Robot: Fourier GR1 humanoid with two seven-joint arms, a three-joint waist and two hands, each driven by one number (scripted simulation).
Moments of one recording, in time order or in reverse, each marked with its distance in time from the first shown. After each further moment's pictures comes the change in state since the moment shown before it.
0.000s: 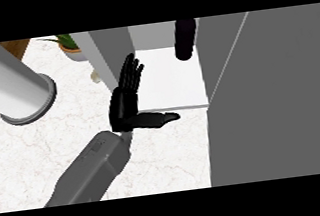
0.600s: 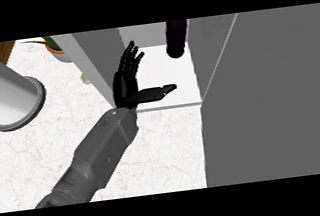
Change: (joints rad) left arm -0.287 -0.137 0.157 0.567 0.104 -0.125 -0.165; right arm -0.033 -0.010 -0.019 0.065 -0.014 0.022 -0.041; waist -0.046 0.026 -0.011
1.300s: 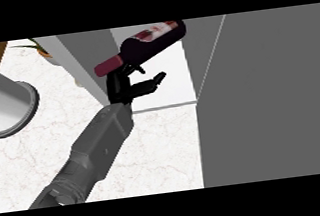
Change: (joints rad) left arm -0.072 -0.001 0.055 0.154 0.057 0.002 0.028; right arm -0.008 0.016 0.039 -0.002 0.014 -0.002 0.006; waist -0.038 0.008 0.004
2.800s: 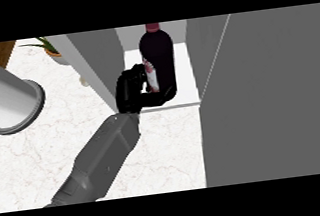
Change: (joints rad) left arm 0.152 0.002 -0.052 -0.287 -0.070 0.054 0.118; right arm 0.038 -0.011 -0.038 -0.022 -0.046 0.003 0.012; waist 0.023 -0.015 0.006
